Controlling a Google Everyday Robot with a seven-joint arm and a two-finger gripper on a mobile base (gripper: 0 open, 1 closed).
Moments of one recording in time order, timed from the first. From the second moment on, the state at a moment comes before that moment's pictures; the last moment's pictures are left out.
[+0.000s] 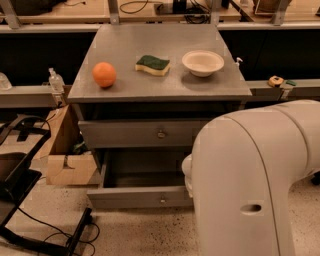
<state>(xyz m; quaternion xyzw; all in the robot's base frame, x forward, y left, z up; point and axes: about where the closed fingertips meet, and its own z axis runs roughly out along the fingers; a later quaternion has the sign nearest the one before) 0.562 -0.144 0.427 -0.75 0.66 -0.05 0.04</state>
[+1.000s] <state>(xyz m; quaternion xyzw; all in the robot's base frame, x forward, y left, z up) 0.562 -0.144 0.429 -0.75 0.66 -0.05 0.04</state>
